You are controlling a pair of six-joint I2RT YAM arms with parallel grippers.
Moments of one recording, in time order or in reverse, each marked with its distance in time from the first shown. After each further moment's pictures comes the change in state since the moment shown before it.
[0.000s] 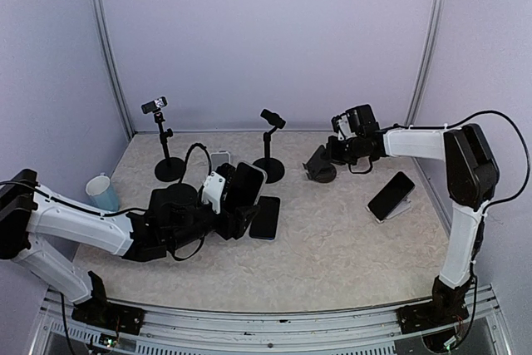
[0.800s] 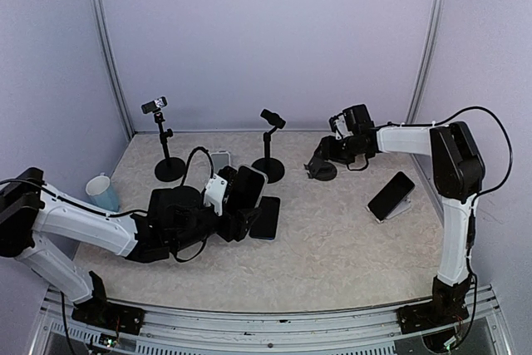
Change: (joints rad) left arm 0.003 0.032 -0.005 0.017 0.002 -0.018; right arm -0.035 0.161 0.166 -0.058 0.014 -0.069
